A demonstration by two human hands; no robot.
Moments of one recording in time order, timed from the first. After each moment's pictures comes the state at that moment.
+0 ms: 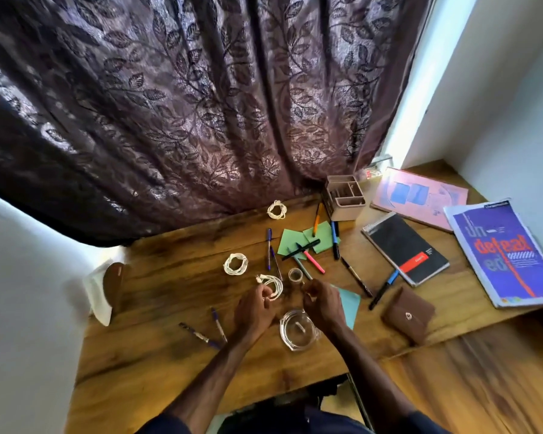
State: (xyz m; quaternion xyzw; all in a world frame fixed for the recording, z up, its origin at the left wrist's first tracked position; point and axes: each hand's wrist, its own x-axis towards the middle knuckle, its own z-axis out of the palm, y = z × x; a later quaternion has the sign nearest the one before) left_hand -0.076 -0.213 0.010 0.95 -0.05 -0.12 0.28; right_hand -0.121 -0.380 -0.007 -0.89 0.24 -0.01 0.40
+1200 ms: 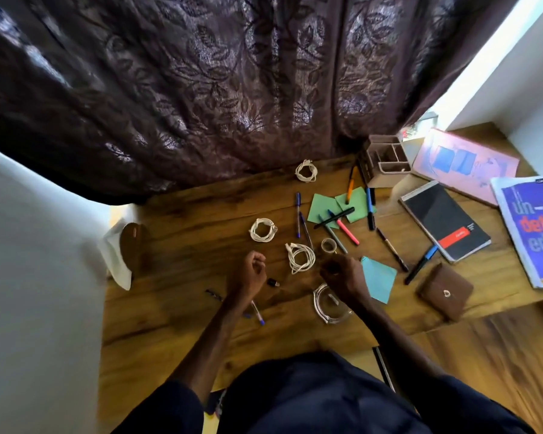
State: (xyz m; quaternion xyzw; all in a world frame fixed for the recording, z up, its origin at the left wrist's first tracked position) left_hand -0.014 -0.123 -0.013 0.91 0.03 -0.20 0.38; right_hand -0.091 -0.346 -0.015 -0.90 0.20 0.04 0.39
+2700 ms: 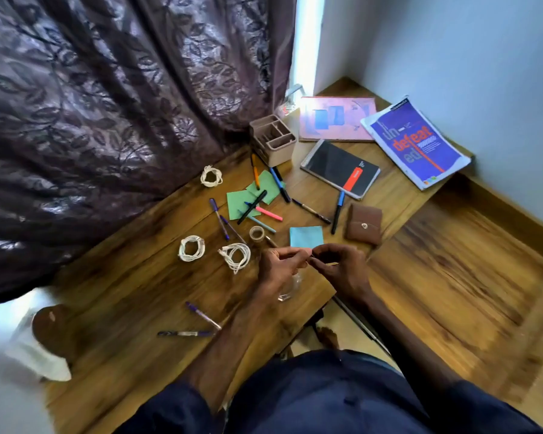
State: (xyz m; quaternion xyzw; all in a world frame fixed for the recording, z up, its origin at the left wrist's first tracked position) left_hand -0.098 -0.277 0.004 0.72 -0.07 -0.41 0.56; right_hand -0.223 -0.383 0.019 -0.77 0.34 -0.16 0.52
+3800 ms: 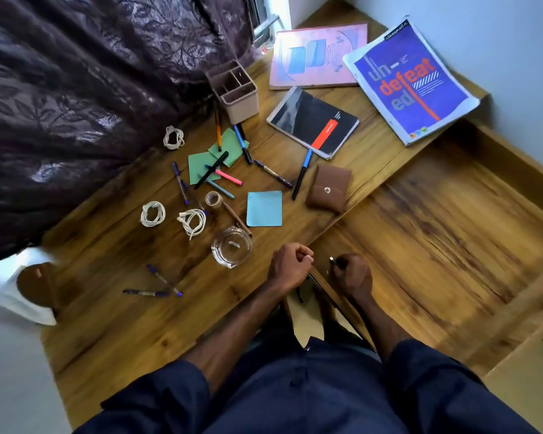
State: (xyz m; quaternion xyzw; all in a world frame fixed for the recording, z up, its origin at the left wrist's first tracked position) left_hand -0.234 -0.358 -0.042 0.87 -0.19 -0.37 0.25; right_hand -0.364 -0.467 -0.122 -0.79 0.47 0.08 0.37
